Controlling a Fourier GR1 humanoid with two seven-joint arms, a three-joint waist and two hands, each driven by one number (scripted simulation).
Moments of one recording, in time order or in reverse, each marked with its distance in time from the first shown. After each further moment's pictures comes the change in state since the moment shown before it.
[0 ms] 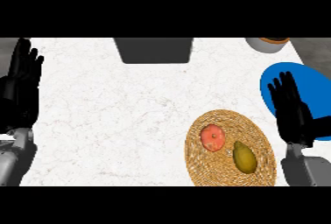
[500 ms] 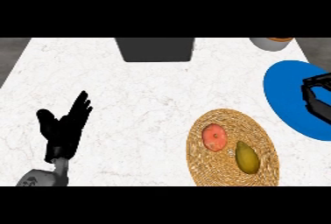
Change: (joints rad) left arm 0.201 -0.131 -0.144 0.138 0.099 -0.128 0.059; right arm -0.022 -0.316 -0.078 -0.015 0.175 0.128 -0.114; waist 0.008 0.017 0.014
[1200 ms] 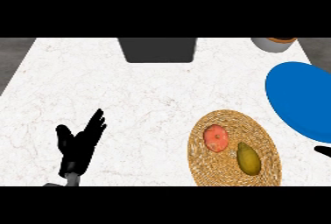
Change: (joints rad) left arm 0.093 -0.076 -0.035 0.068 0.011 -0.107 -0.055; right arm 0.198 -0.102 -0.095 0.078 0.091 0.187 -0.319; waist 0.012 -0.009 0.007
